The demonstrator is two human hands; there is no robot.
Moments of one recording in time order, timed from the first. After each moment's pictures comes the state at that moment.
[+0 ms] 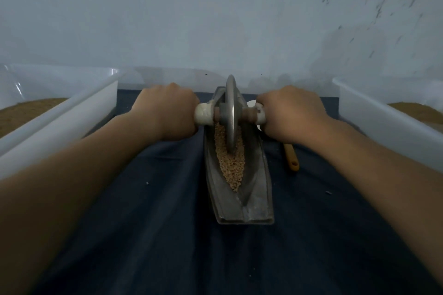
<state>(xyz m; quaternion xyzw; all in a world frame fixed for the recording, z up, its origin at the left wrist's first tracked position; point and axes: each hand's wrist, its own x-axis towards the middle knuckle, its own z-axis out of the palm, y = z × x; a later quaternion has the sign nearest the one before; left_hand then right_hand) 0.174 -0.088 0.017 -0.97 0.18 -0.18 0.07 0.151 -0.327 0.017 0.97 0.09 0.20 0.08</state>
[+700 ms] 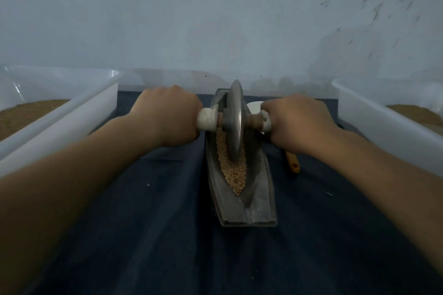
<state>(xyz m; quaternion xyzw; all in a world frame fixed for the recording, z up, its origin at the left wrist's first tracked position) 0.161 -0.090 0.021 -0.96 0.19 -0.18 0.10 0.132 -0.331 0.015 0.98 0.08 0.18 0.07</state>
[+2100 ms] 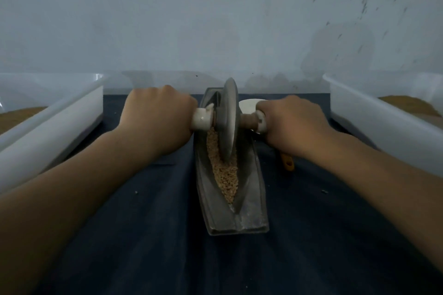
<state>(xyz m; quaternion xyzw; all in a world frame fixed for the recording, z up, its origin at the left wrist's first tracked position) 0.154 -0.100 0.015 -0.93 0.17 -0.29 0.17 0.133 -0.339 0.002 0.98 0.06 0.19 0.04</state>
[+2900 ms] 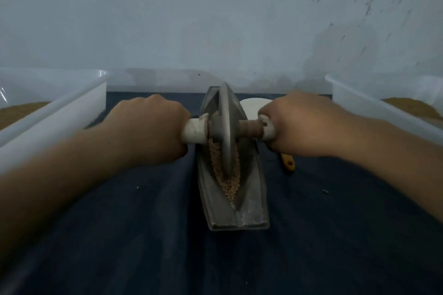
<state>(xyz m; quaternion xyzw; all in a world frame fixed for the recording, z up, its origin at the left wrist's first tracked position) 0.136 -0.076 0.013 -0.96 0.19 -0.16 0.08 0.108 -0.341 0.028 0.98 0.15 0.13 0.07</state>
